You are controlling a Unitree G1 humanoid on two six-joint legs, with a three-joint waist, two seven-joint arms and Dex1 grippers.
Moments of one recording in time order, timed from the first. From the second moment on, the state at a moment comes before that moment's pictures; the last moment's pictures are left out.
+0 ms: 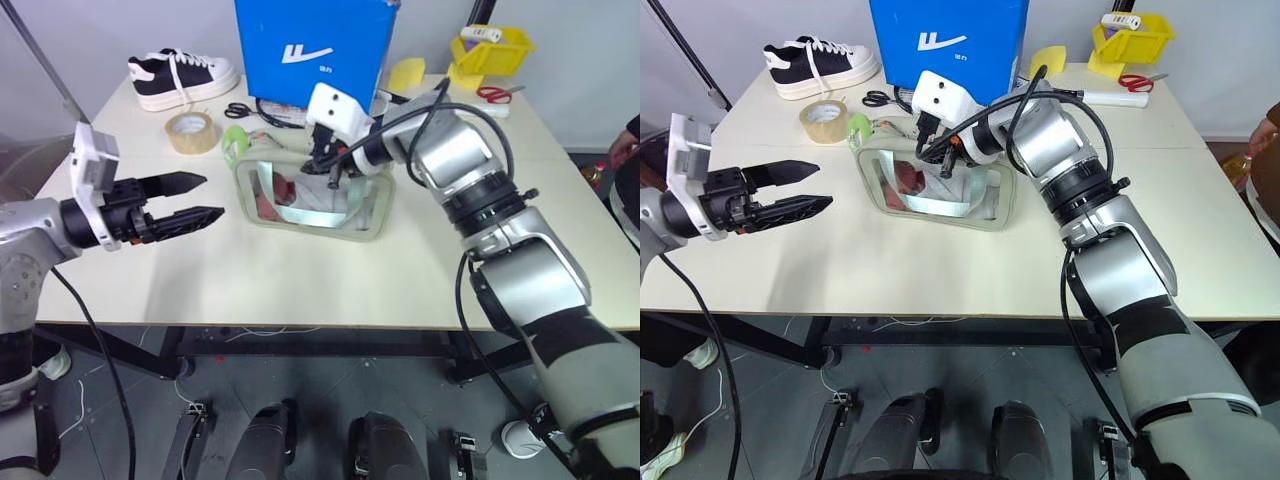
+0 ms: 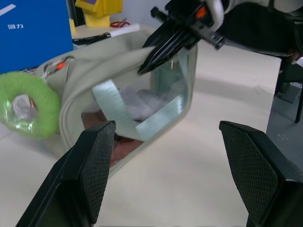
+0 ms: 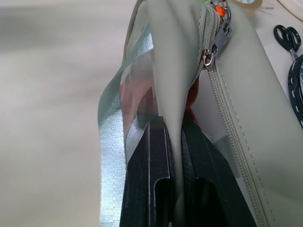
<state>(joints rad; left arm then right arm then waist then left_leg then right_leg) -0.49 0.90 0.30 -0.11 -0.73 0.67 -1.08 -1.37 -0.42 0.41 0.54 0.07 0.54 1.09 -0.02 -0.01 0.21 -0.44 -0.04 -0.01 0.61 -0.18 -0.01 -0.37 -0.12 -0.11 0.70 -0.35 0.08</state>
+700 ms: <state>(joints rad) -0.53 0.89 0.27 -0.07 -0.71 0.65 -1.08 -1.08 -0.58 0.35 -0.19 0.21 0.94 1.10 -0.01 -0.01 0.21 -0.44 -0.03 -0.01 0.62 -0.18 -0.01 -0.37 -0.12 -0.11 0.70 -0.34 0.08</state>
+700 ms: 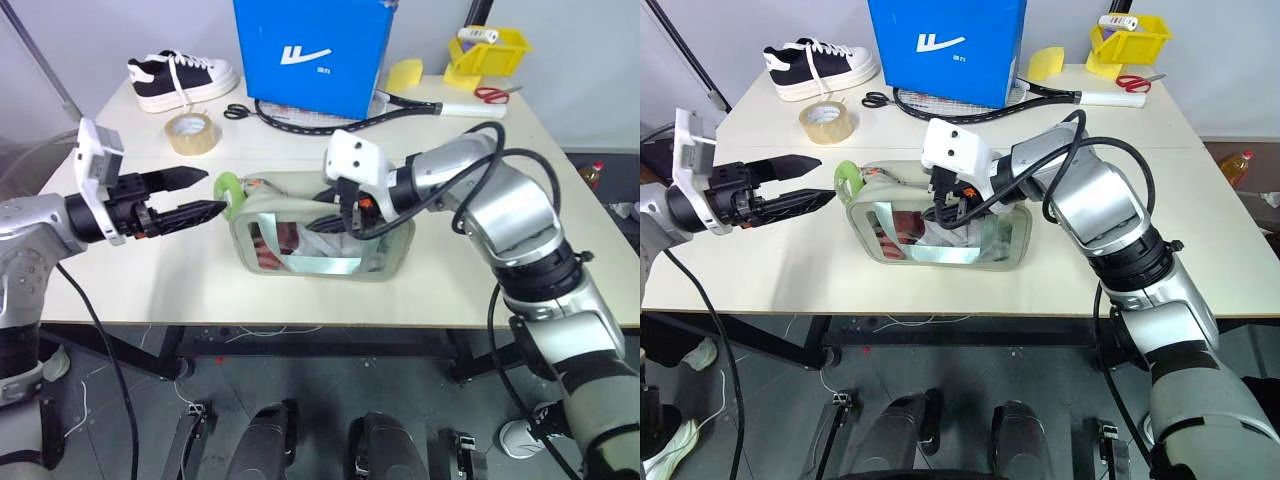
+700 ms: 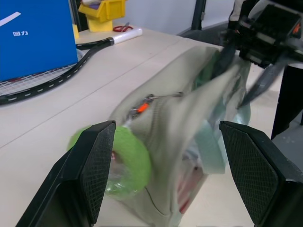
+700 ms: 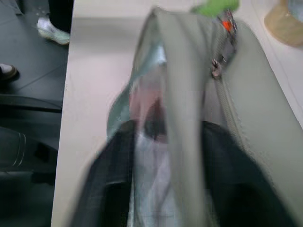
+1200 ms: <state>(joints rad) -0.54 0.87 0.25 0.09 -0.61 0.57 -1.08 -0.92 -0.83 0.22 -0.32 0.31 0.93 1.12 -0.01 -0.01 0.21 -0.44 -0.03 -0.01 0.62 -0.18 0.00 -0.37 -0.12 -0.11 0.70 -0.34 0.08</state>
